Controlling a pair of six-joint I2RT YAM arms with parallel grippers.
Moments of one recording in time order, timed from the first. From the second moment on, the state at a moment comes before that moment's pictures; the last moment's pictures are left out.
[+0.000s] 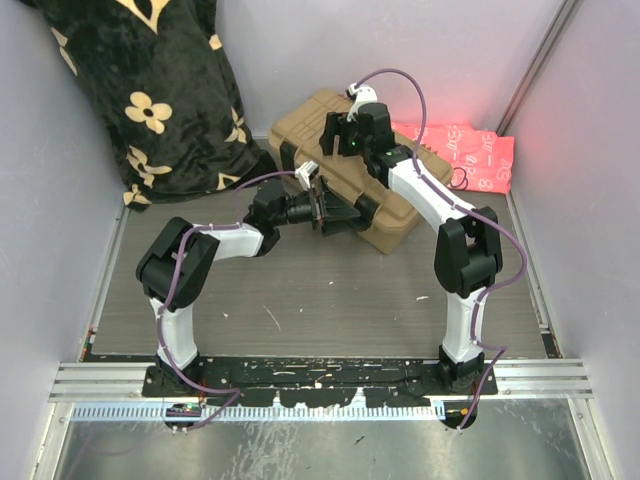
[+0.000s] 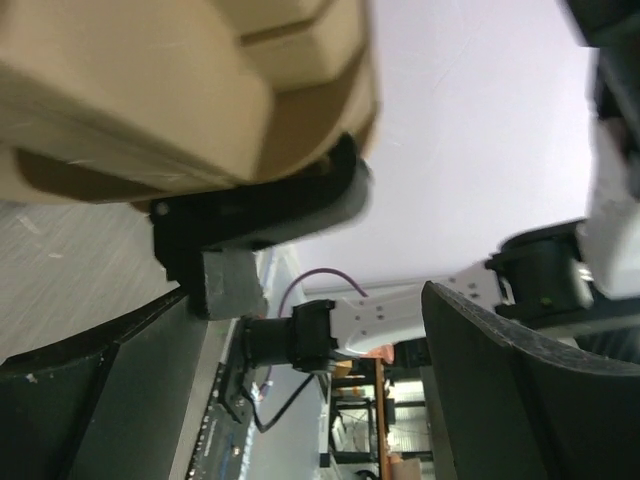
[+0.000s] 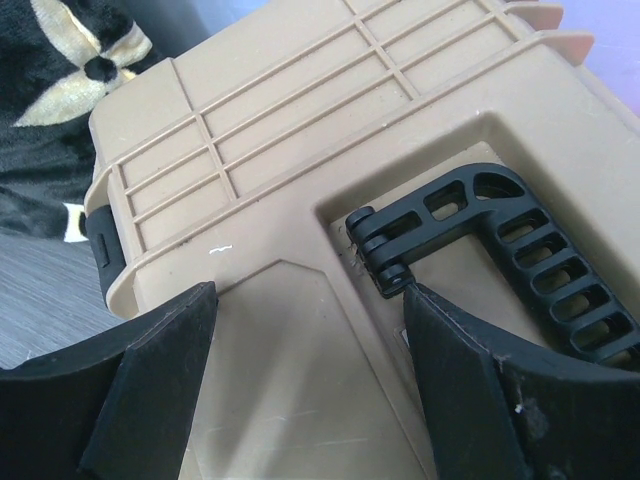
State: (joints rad) left arm -0.57 1.93 1.06 0.92 0.83 -1.37; right arm 0.42 2.02 1.72 -0.11 -0.05 0.23
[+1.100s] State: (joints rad) left arm -0.61 1.85 1.07 0.75 0.50 -1.14; right arm 0.42 2.02 1.72 -0.11 -0.05 0.24
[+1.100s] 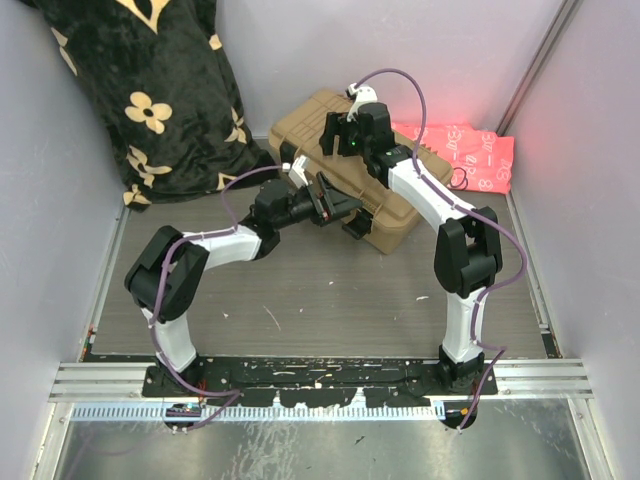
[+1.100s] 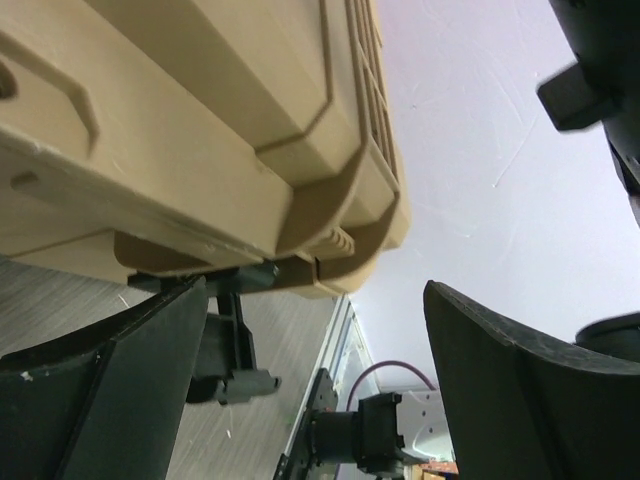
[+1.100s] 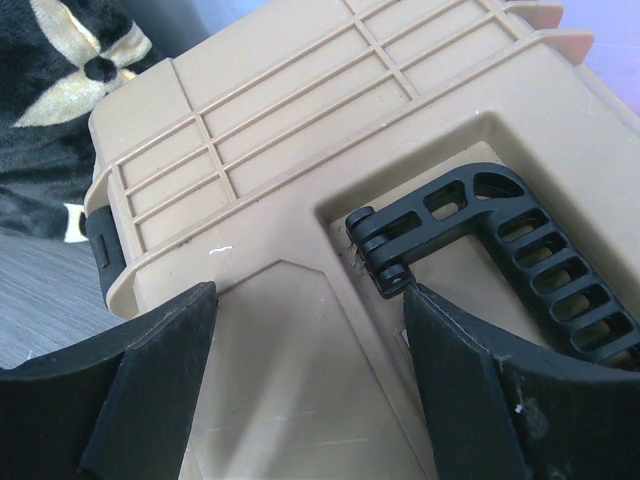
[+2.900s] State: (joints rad) left arm -0.38 2.03 1.59 0.09 0.53 -0.69; right arm -0.05 2.07 1.99 -0.58 -0.20 0.19
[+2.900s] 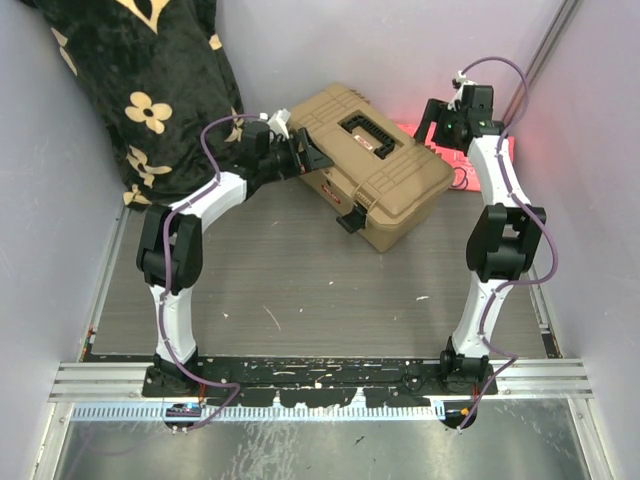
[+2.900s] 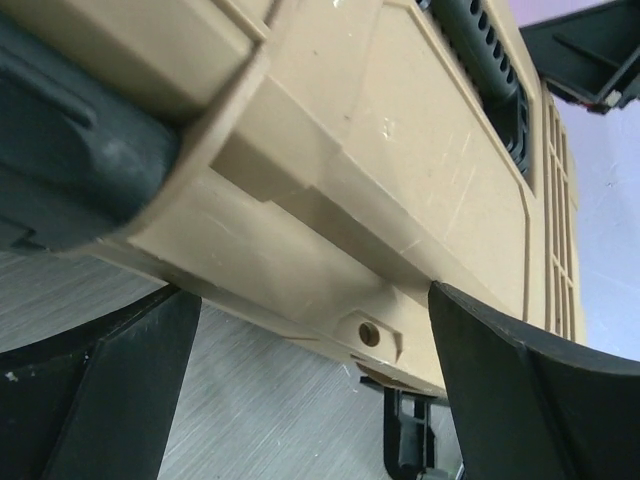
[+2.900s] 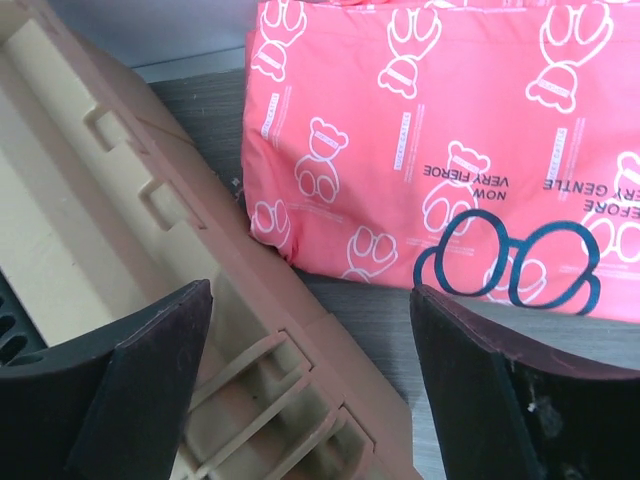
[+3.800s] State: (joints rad) left arm -0.37 2.01 1.54 0.20 0.53 -0.78; right arm 0.21 1.56 1.44 -0.50 -0.03 0.15
